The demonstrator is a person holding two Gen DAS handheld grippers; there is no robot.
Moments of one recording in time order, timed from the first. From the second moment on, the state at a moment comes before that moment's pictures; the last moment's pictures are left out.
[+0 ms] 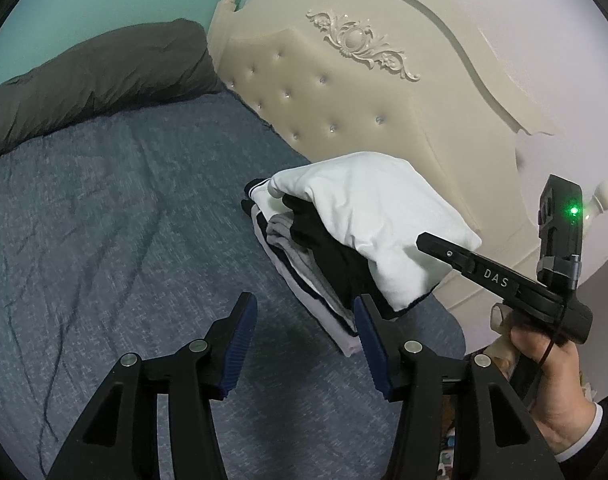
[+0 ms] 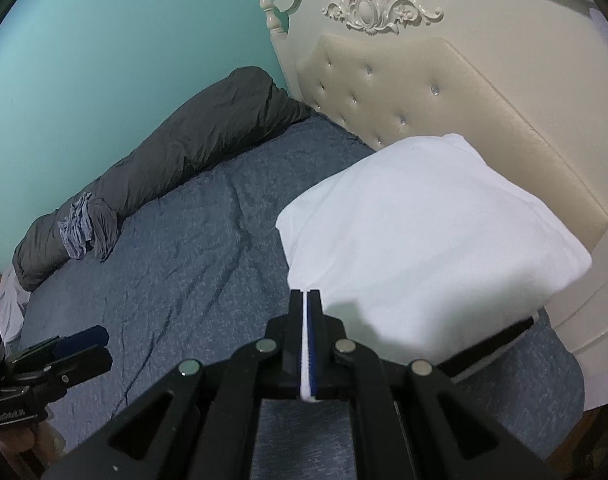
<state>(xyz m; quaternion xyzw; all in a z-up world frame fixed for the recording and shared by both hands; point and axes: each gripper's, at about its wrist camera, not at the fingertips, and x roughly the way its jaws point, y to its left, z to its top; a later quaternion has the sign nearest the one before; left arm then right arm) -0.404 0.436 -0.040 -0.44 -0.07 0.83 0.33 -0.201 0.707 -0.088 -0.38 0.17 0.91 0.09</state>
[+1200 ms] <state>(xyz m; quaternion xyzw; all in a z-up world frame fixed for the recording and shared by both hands) -0.361 0.379 -0.053 -0.37 -0.06 0.85 0.37 -0.131 0.620 -0.079 -0.31 0.14 0.93 0.13</state>
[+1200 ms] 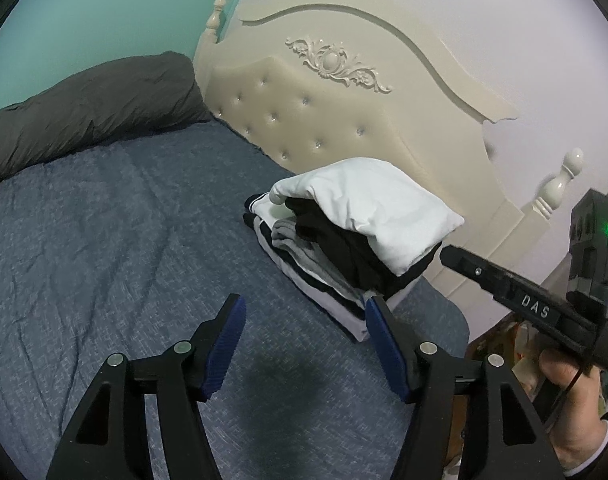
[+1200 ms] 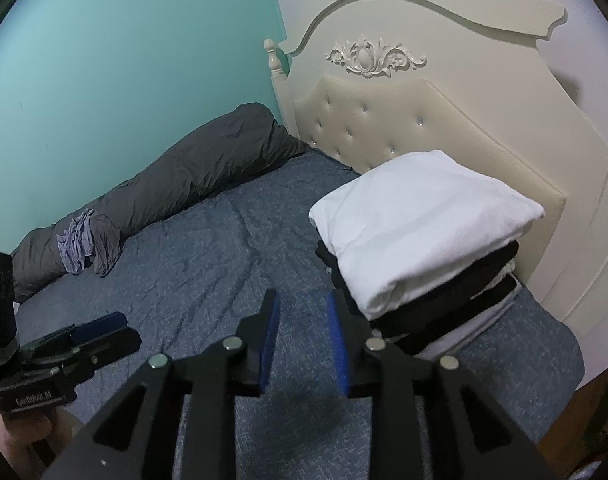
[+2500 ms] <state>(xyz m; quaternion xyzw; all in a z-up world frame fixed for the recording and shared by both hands) -0.223 0.332 -0.031 -0.31 -0.04 0.88 0.37 0.021 0.549 -0.069 -0.25 0.14 0.94 0.16</state>
